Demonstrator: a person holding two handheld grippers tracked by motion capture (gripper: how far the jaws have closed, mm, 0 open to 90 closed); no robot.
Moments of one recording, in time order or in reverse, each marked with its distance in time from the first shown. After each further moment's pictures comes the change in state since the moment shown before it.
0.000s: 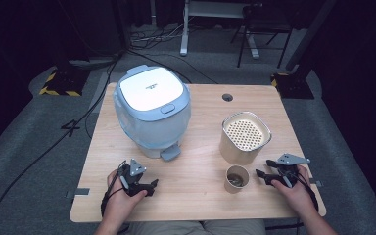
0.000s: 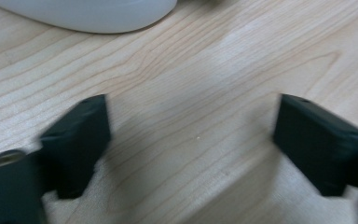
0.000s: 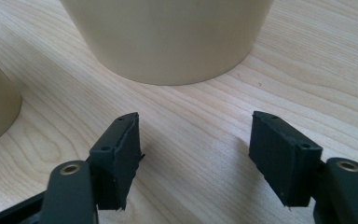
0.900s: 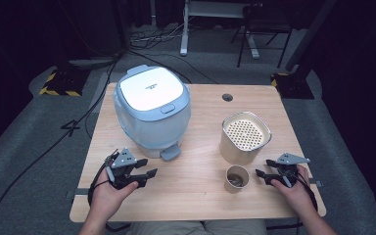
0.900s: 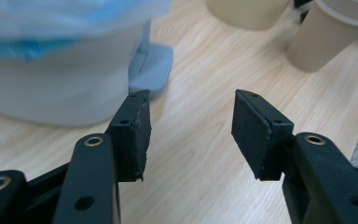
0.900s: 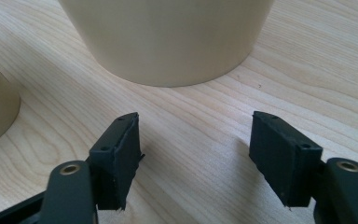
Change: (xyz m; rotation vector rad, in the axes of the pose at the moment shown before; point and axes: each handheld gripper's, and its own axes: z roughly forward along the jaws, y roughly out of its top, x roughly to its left) left arm 0.006 0.043 -0.065 -0.198 -0.224 0.064; right arm 0.000 0.001 0.001 -0.001 0.002 -0.002
